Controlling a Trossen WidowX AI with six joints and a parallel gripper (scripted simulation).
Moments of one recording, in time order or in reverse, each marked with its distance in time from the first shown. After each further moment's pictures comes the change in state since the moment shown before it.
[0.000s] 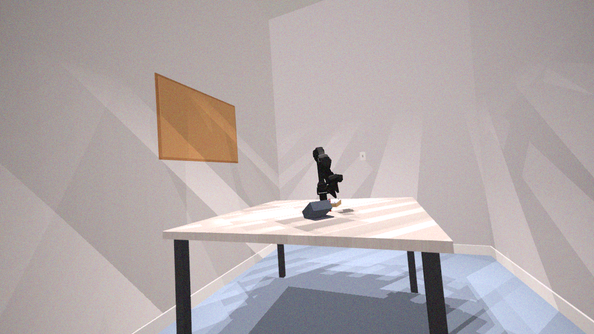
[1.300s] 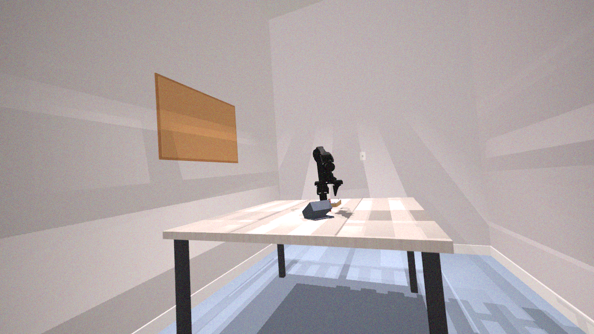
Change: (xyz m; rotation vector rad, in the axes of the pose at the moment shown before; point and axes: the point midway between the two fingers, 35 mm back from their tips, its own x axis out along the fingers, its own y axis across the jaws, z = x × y) arm -0.040 0.097 -0.010 -0.741 0.059 0.511
